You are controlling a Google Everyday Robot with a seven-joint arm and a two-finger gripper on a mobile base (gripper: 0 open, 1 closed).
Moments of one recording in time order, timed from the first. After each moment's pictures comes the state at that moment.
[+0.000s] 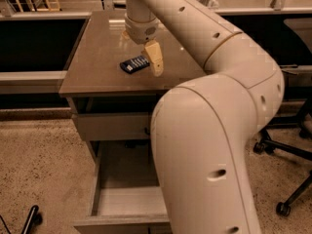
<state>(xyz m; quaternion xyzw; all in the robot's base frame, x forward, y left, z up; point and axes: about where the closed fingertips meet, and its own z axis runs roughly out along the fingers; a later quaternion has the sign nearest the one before) 0.713 0.032 0.852 -0.88 0.46 -0.04 0.06</state>
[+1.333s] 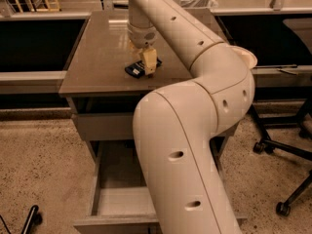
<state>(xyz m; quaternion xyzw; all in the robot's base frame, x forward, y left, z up) 0.745 0.034 0.813 -0.87 0.48 -0.01 0.06</state>
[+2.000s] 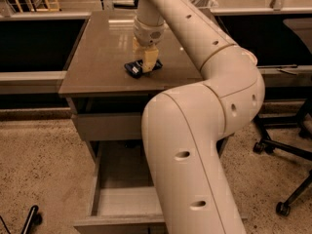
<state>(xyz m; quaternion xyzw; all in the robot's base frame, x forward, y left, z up) 0.741 0.030 0.824 -0.86 0.51 0.03 0.11</state>
